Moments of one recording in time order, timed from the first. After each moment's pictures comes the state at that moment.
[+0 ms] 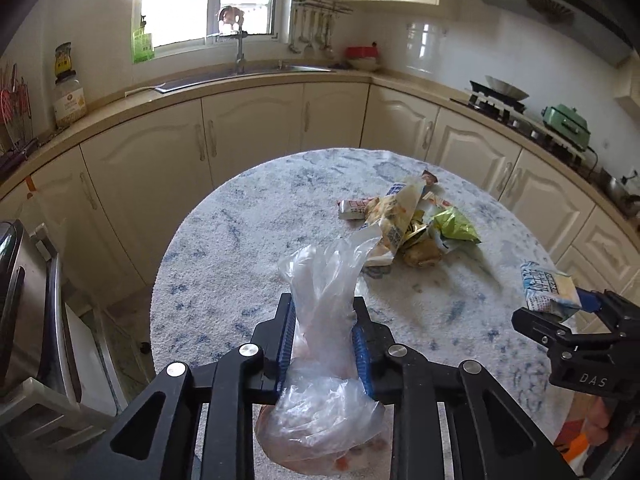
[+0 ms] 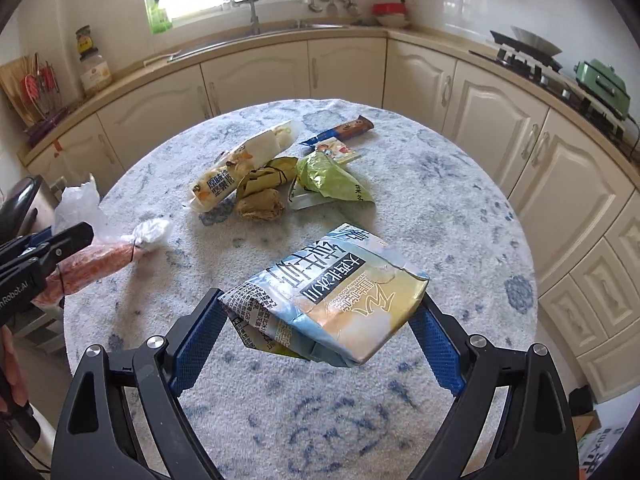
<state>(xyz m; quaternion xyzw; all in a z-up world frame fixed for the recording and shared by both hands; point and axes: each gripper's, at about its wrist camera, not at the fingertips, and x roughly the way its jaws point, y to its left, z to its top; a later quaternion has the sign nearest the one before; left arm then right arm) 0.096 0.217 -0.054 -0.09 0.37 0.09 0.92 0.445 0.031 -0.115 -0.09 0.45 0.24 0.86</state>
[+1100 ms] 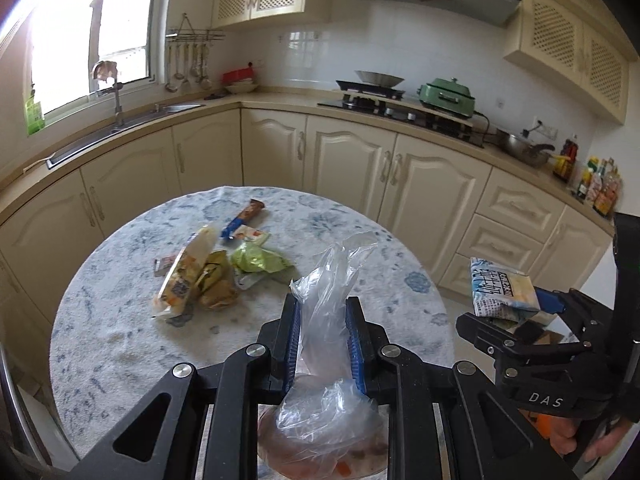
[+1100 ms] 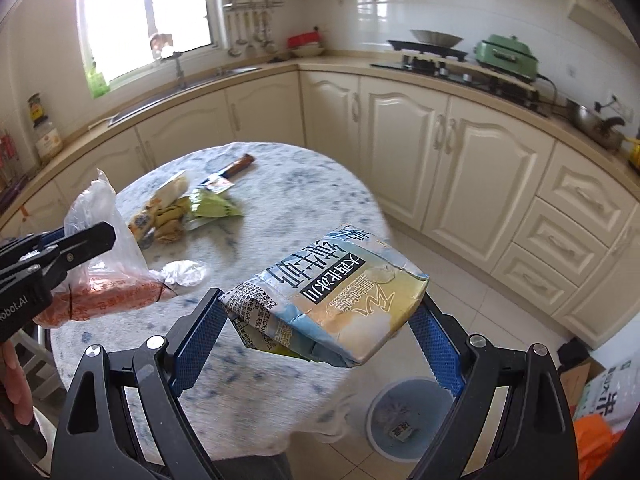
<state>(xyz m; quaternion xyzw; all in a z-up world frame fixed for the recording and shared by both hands) 0.121 0.081 -0.017 -0.02 0.35 -0.09 0.93 0.416 -0.110 -0.074 -0.02 0.41 0.12 0.91</state>
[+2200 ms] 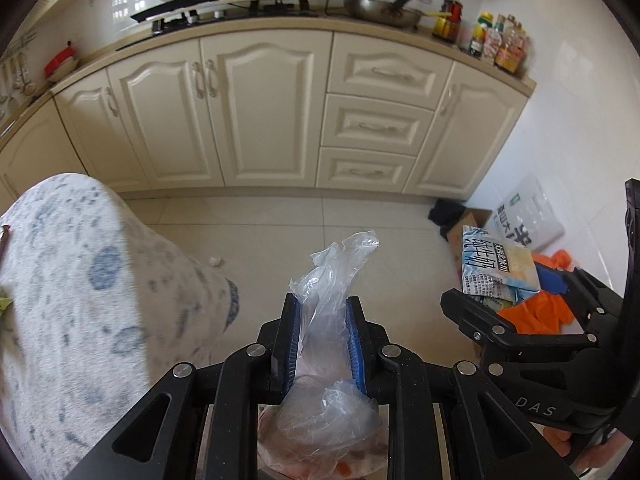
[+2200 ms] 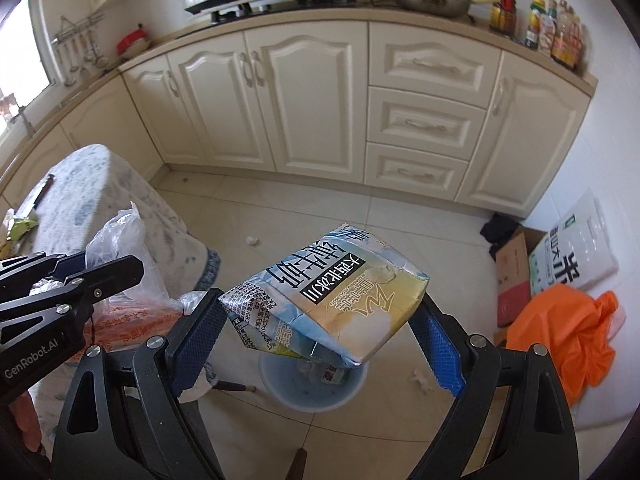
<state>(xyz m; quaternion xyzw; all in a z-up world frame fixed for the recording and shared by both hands) 0.308 -0.191 -0.118 0.10 0.47 -0.29 0.83 0.391 -0.339 -0.148 0.08 0.48 -0.11 0.87</state>
